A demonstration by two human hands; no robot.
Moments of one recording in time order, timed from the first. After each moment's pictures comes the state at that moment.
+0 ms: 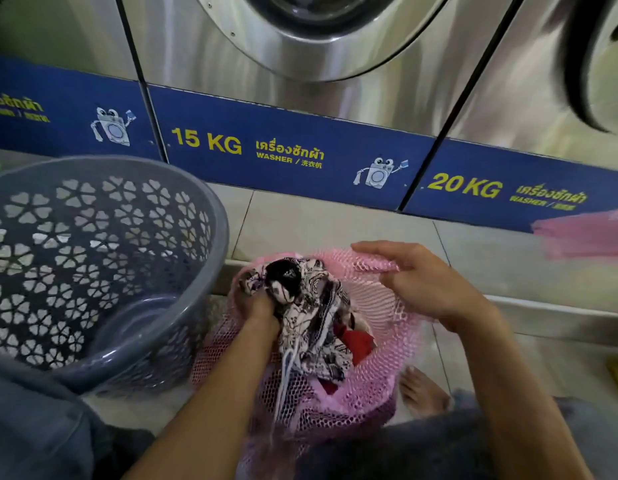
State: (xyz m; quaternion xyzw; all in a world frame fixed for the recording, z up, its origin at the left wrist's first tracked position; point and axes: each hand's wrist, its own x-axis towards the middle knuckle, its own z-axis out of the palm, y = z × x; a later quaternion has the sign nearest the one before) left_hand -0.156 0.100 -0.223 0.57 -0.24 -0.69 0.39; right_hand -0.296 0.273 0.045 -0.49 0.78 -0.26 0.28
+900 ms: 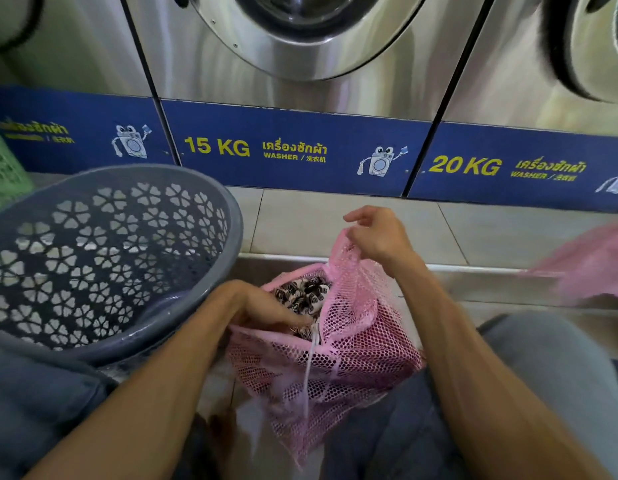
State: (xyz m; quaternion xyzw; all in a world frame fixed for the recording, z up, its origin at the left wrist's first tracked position) left_hand -0.073 0.123 -0.064 0.35 -0.63 -0.56 -0.40; right_hand -0.271 0.213 0.000 -0.33 0.82 -0.41 0.23
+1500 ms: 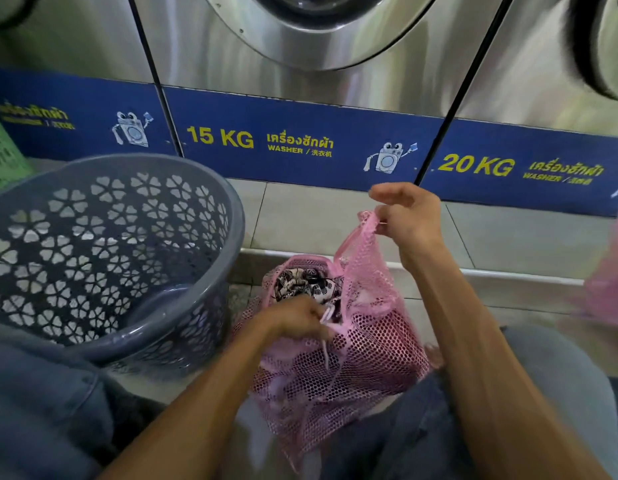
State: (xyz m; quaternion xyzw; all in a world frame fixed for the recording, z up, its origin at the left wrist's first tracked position) left_hand -0.105 0.167 -0.091 0.30 -0.79 -0.51 -0.15; right_hand -0.290 0.216 0.014 -0.25 0.70 -0.63 0.24
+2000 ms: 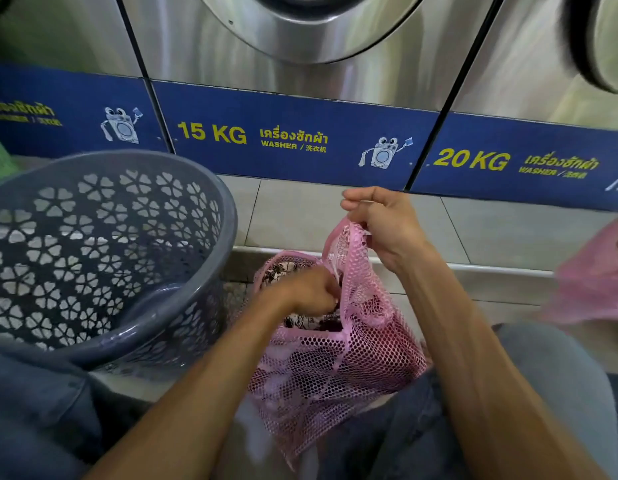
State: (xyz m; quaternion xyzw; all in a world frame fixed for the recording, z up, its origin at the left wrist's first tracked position) left_hand -0.136 0.163 -0.050 0.28 -0.87 -0.39 -0.11; right_hand -0.269 0.209 0.018 -0.23 0.67 -0.61 0.36
